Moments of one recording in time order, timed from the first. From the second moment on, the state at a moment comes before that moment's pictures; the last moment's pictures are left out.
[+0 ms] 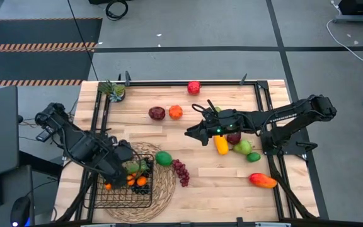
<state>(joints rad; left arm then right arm) -0.67 1.46 1.63 -1.53 -0.21 -1.01 0.08 1.35 0.88 0.20 0.08 0.85</state>
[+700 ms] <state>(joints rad) -0.36 1.56 1.63 -0.97 -0.32 -0.70 0.06 1.33 0.88 -0.34 0.00 0.97</state>
